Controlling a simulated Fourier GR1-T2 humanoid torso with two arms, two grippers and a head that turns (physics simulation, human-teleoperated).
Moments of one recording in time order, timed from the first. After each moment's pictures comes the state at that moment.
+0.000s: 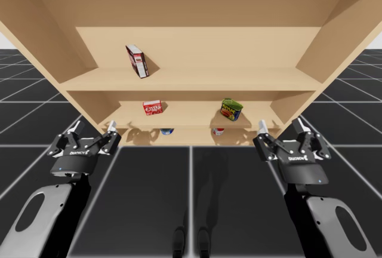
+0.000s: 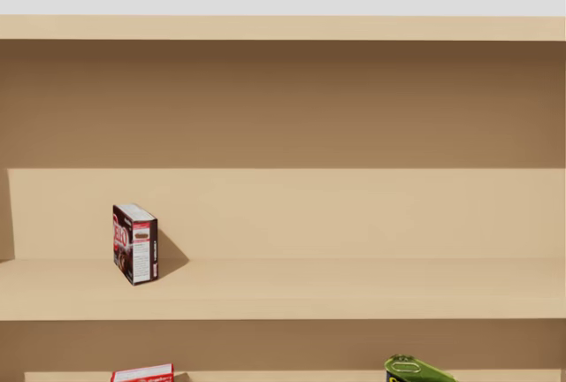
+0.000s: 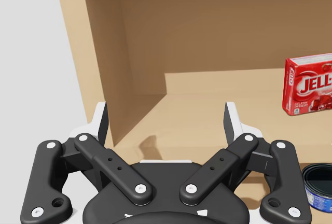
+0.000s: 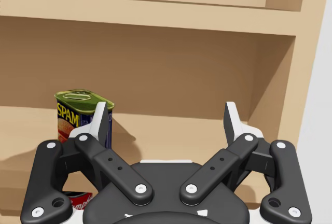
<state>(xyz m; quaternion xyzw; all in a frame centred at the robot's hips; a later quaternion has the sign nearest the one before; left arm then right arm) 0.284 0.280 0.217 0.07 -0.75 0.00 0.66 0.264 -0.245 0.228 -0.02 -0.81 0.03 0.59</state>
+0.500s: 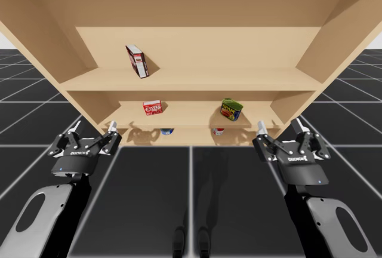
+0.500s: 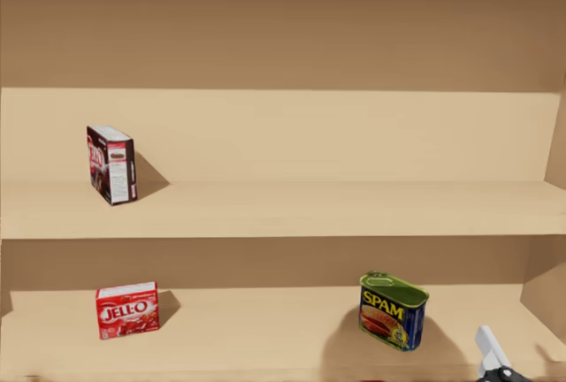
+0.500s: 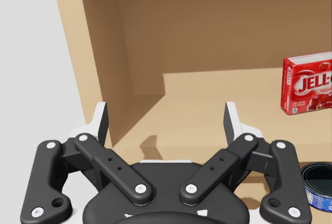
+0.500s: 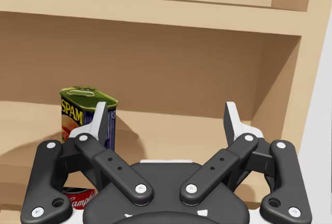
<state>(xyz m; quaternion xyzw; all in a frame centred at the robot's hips) 0.283 0.279 0.217 0.07 -0.75 -0.01 0.66 0.263 -0.244 0.228 -0.02 -0.80 0.04 0.59</state>
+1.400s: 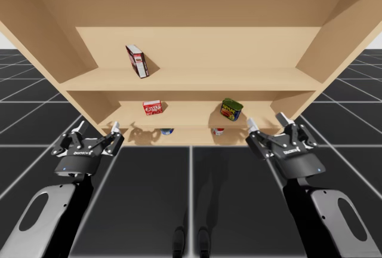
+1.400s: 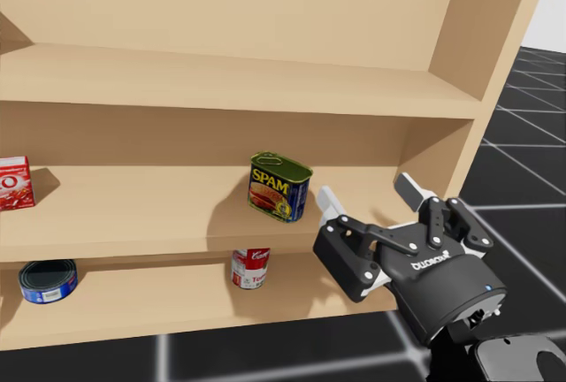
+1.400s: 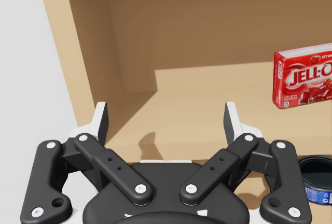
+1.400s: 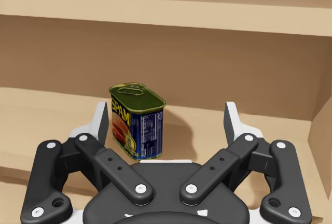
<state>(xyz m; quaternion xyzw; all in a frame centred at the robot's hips) 0.284 0.274 0.215 0.06 -0.75 -0.02 0.66 0.274 -0.237 0.247 0.07 -0.77 0.08 0.63</state>
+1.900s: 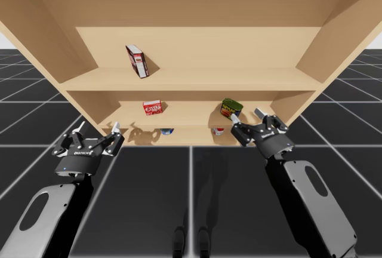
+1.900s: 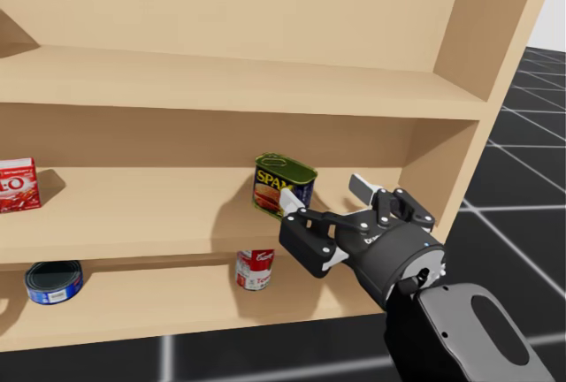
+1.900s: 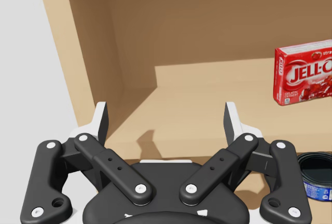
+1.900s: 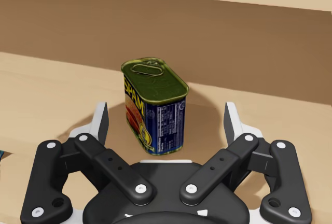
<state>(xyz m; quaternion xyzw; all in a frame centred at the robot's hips) 0.284 0.275 0.214 0.06 -0.74 -0.02 0.67 0.326 -0.222 0.239 0.10 -0.71 0.11 0.69</state>
